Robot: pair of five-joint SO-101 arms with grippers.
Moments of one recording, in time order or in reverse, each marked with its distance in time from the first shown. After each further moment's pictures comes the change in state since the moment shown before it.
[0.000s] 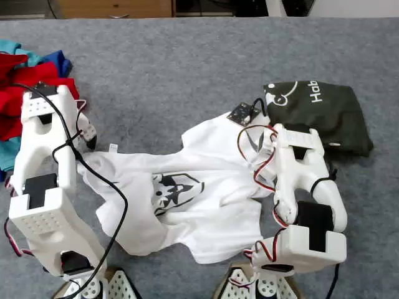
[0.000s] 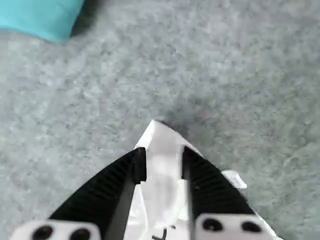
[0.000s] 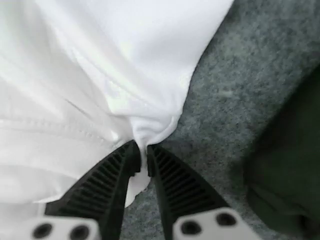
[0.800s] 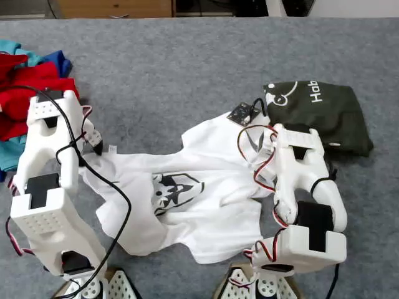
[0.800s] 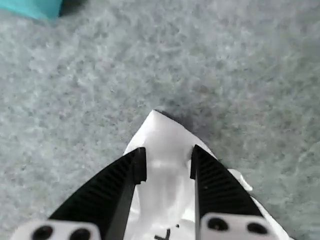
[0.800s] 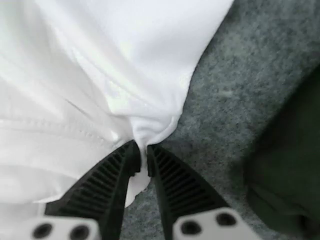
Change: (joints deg) left arm 1.2 0.0 7.3 -4.3 0.4; right arm 0.0 0.0 0.0 0.0 0.0
